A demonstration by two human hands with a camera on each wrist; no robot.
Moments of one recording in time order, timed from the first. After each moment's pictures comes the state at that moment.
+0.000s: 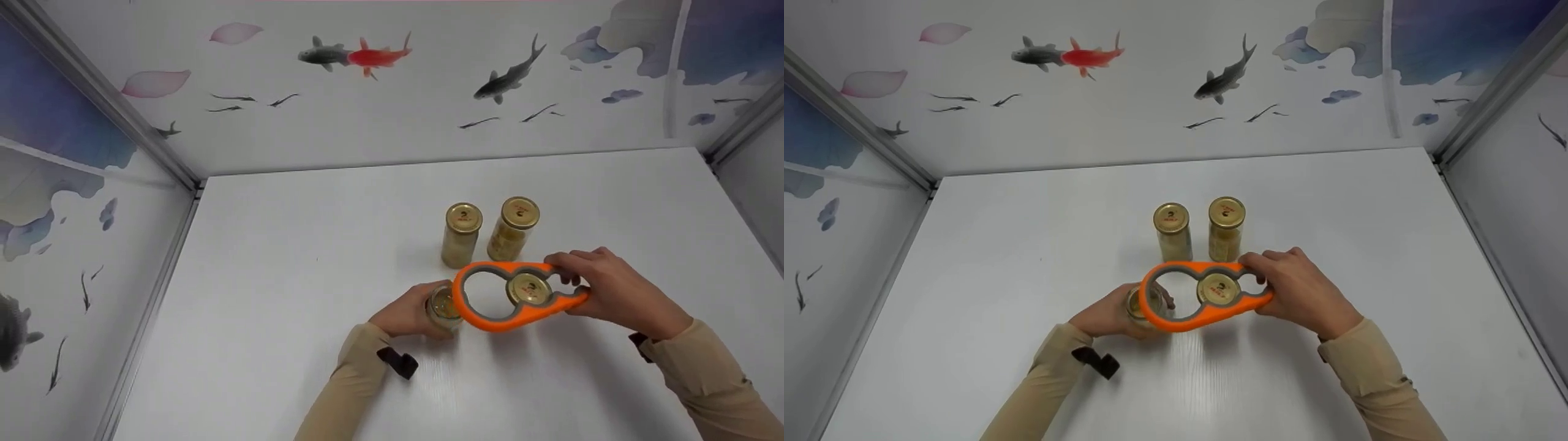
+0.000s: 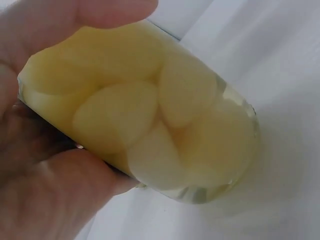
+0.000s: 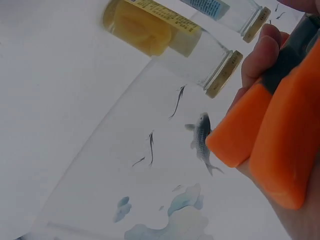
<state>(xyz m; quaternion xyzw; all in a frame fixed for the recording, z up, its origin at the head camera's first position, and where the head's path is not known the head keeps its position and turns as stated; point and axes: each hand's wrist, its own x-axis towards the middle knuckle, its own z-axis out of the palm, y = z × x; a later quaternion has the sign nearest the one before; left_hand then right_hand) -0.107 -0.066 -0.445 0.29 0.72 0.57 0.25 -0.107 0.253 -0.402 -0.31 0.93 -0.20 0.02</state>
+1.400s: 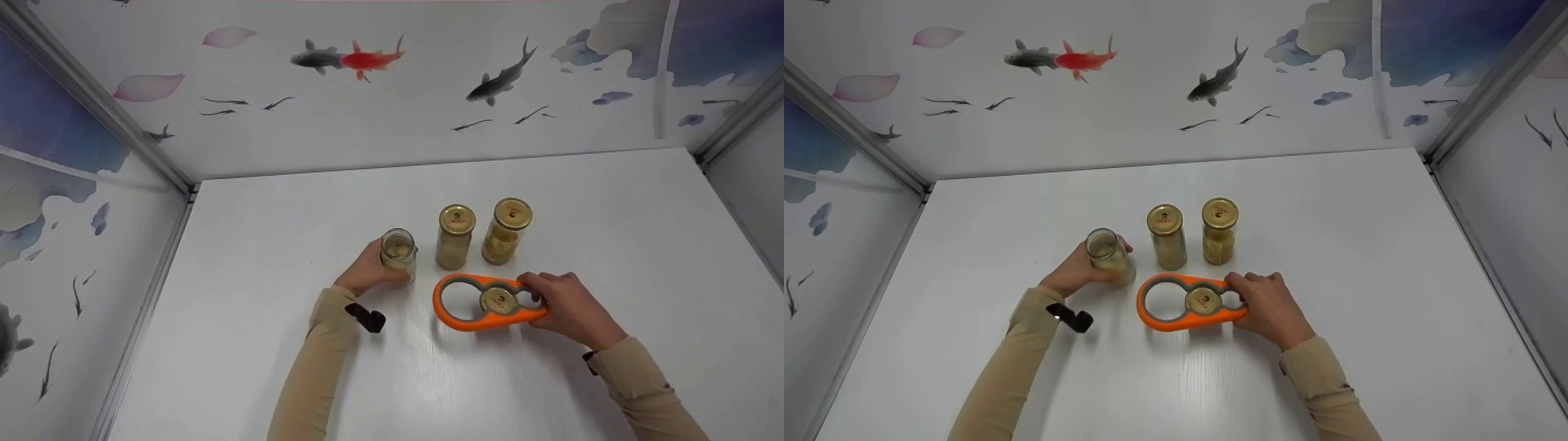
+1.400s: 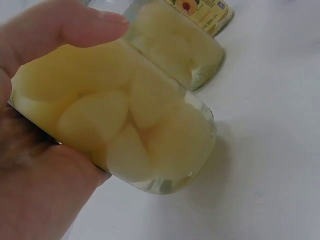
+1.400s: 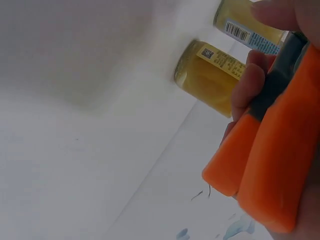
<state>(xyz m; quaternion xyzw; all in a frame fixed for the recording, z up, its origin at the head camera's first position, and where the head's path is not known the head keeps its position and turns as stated) -0.186 -0.112 -0.502 0.14 0.74 0.63 0.19 -0.104 0.236 -0.476 -0.24 0.94 -0.22 0.03</state>
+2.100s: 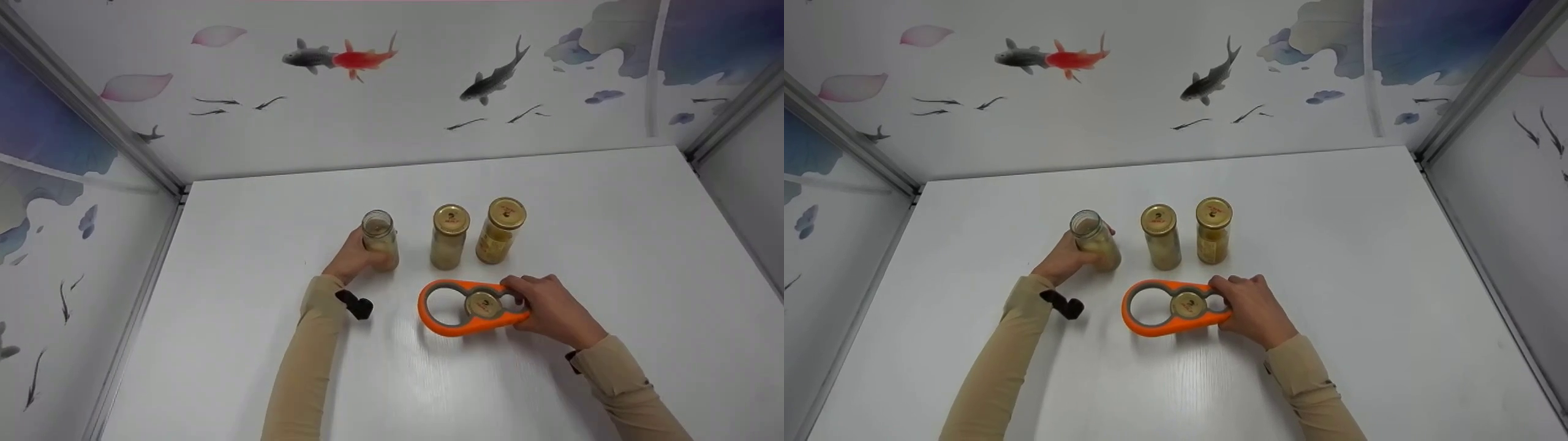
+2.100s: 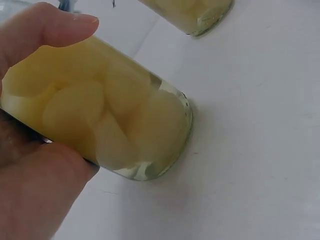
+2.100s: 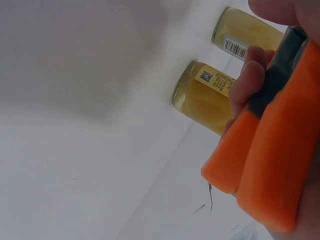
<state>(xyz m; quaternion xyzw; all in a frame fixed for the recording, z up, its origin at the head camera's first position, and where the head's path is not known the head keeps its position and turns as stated) -0.211 -0.127 -0.516 0.08 0.72 0.66 0.18 -0.104 0.223 -0.481 -0.25 0.94 -0.22 0.06</state>
